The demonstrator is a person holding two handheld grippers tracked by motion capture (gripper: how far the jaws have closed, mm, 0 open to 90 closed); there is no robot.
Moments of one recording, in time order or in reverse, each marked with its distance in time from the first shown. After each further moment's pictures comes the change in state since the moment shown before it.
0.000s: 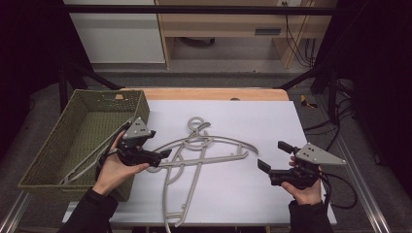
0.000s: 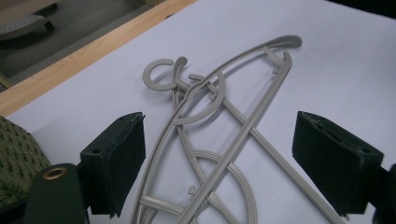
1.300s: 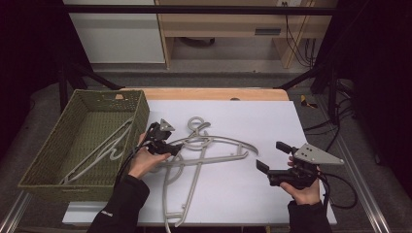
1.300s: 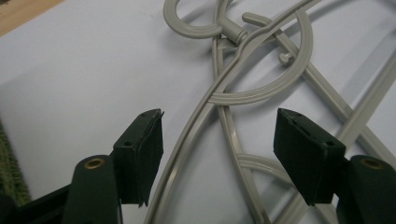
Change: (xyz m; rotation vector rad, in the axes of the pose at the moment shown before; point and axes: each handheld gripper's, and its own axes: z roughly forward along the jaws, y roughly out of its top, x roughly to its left) left arm 0.027 -0.022 0.119 0.201 0.108 -0.085; right arm 0.001 -0.001 0.003 0.003 0.015 -0.002
